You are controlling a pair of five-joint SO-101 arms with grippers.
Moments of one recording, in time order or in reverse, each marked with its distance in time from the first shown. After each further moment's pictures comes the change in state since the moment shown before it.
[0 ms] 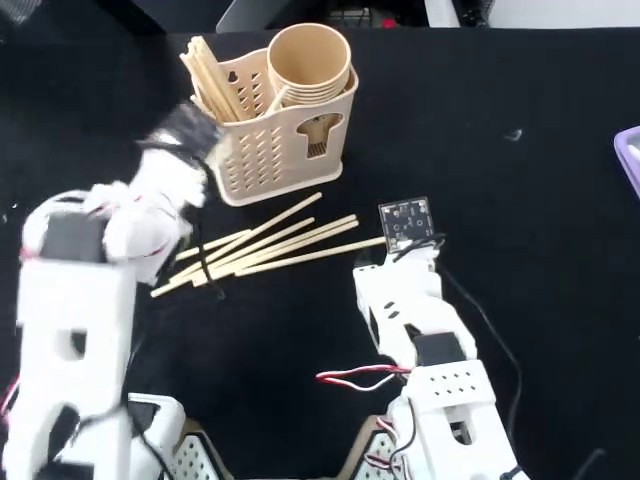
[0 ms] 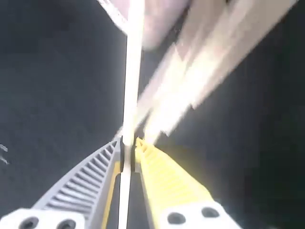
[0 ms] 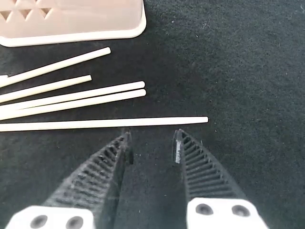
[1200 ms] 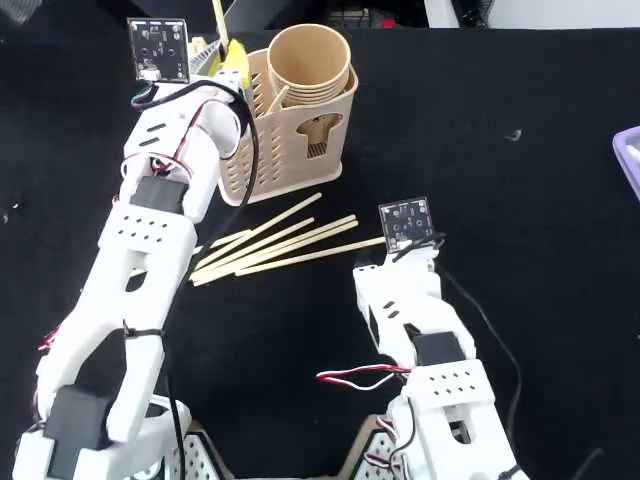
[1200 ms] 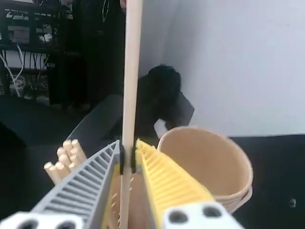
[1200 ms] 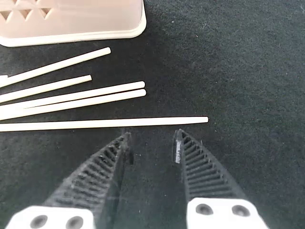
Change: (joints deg) left arm 7.0 23.3 9.4 -76.7 33.8; right arm 0.0 0.0 0.0 0.0 0.0
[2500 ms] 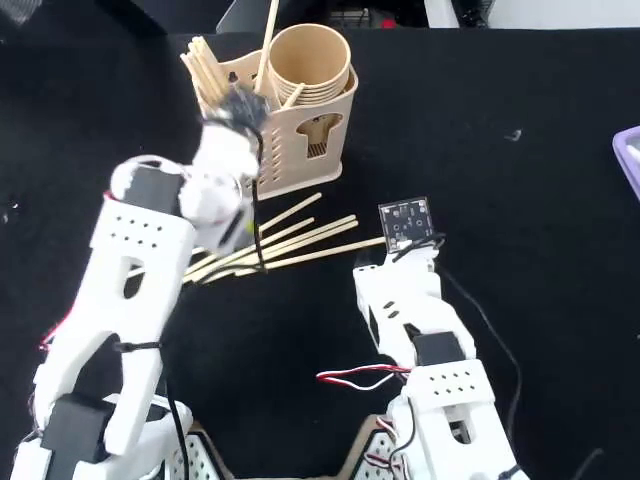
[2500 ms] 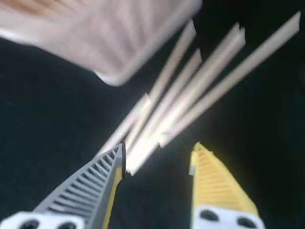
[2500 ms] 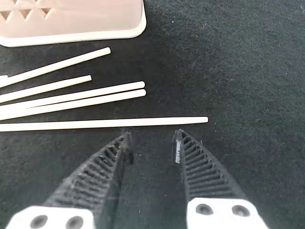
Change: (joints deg) left arm 2.4 -2.5 -5.6 68.7 -27.7; right arm 0.0 0.0 0.0 0.0 0.0
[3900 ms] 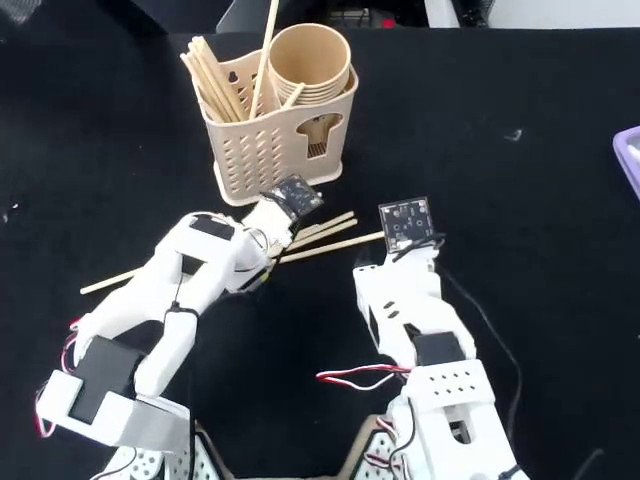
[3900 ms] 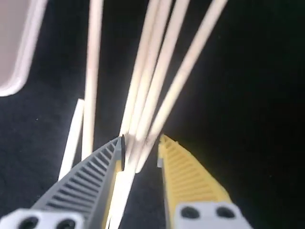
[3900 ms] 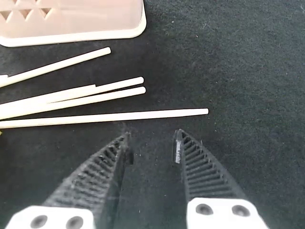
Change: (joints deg) left arm 5.1 18.3 23.3 -35.1 -13.9; right arm 0.0 0.0 0.0 0.0 0.0
